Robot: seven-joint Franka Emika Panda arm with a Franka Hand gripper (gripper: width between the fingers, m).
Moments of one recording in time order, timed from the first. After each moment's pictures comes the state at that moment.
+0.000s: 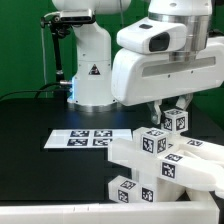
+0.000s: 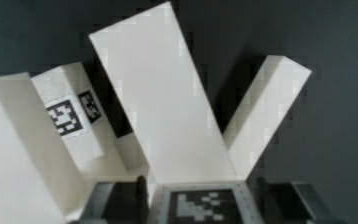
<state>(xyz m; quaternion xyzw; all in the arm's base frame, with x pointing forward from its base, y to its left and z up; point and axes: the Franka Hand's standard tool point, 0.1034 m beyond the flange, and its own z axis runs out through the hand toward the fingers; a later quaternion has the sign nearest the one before) 0.579 0.106 0.126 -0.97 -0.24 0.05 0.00</state>
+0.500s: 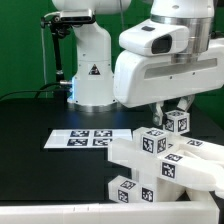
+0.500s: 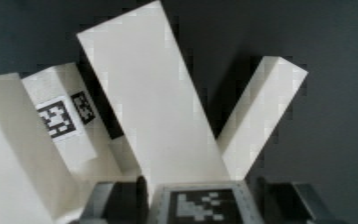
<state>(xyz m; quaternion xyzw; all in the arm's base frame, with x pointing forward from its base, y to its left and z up) 0.578 0.108 0.124 -0.97 -0.24 0.05 0.00</state>
